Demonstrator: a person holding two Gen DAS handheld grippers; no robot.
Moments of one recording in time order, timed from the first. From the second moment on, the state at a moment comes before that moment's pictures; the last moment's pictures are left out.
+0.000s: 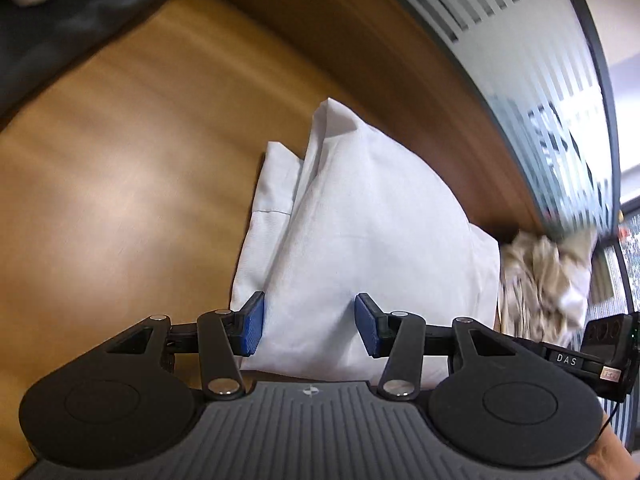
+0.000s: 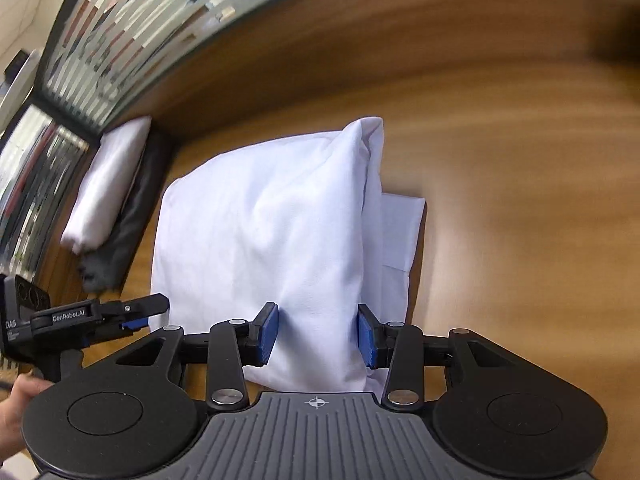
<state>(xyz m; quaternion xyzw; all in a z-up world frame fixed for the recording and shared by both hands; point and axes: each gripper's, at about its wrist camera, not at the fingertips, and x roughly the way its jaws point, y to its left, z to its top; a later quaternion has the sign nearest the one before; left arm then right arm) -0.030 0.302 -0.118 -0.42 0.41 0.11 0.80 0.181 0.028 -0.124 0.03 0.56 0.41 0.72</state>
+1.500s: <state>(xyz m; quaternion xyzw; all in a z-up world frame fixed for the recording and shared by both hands) -0.073 0.314 -0.096 -0.51 0.32 0.03 0.80 0.112 0.065 -0.093 -0.15 0.51 0.40 0.75</state>
